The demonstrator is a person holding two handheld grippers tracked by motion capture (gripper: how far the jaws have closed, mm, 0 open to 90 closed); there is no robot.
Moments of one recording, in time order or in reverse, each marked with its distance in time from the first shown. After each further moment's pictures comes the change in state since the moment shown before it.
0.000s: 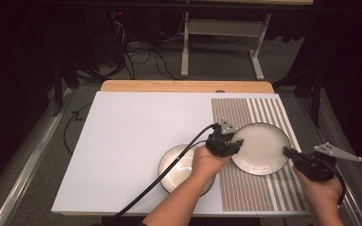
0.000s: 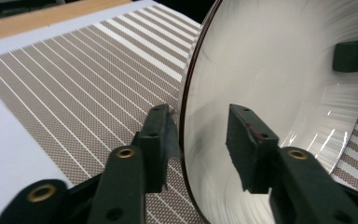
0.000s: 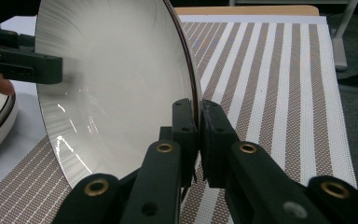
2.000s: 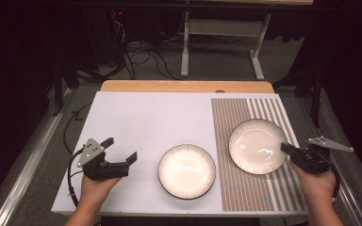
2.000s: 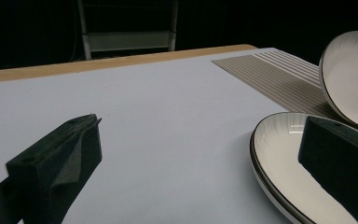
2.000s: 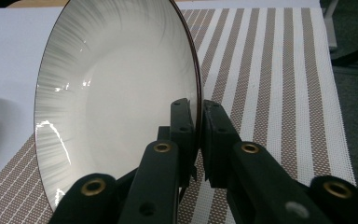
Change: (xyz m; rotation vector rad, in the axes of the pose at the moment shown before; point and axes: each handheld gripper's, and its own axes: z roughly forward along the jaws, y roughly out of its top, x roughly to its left) left arm 0.122 -0.133 -0.264 -0.246 0.295 -0.122; right arm -0.003 0.012 0.019 0.070 -0.051 0.040
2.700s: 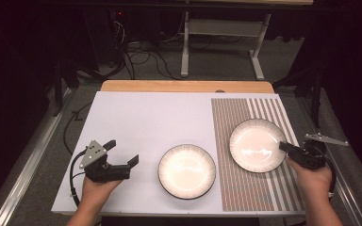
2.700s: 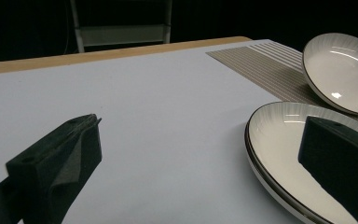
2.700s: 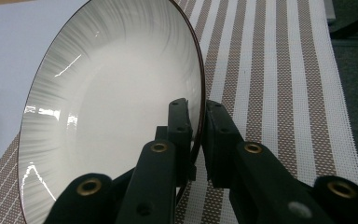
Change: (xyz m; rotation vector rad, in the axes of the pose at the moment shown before) left arm 0.001 -0.006 0.000 0.019 -0.024 -0.005; right arm -0.010 0.003 0.017 0.067 -0.024 0.082
